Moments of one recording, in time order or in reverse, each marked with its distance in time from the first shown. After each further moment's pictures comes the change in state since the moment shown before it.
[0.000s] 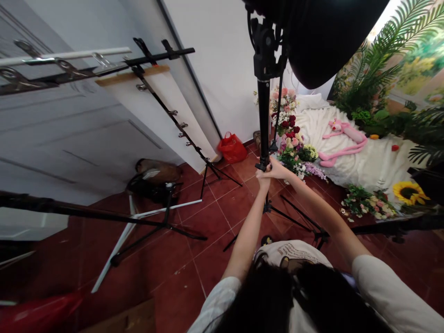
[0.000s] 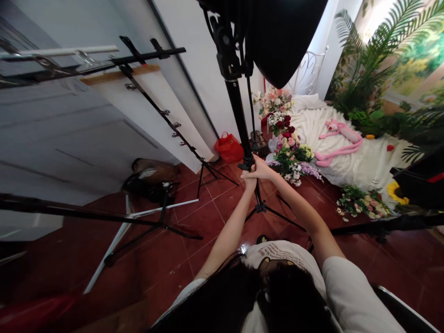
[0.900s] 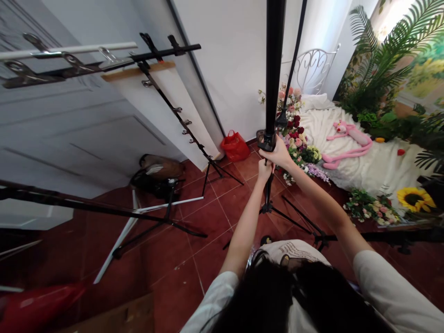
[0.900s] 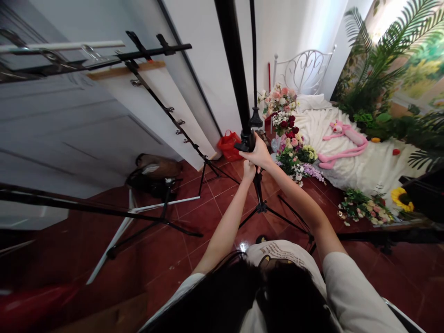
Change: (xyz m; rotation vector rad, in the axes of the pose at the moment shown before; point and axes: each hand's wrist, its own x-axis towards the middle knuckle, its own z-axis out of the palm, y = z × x) left_hand 0.026 0.045 -0.003 -0.084 -0.419 0.081; right_hand 0.048 -0.096 -0.026 0.049 0.236 -0.102
